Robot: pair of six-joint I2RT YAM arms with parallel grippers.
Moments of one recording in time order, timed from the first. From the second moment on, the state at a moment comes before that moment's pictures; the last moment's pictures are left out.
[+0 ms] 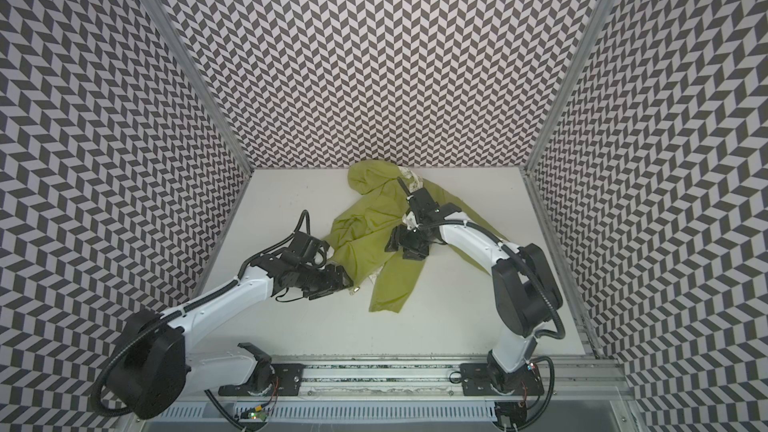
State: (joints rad) left arm -0.46 1.30 0.71 -0.48 0.49 -0.60; right arm 0.47 1.73 1.30 -0.64 -0.51 0.73
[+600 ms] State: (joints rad) left arm -0.49 1.57 0.75 -0.21 0.53 -0.52; right arm 0.47 1.62 1.22 -0.65 -0.52 0.73
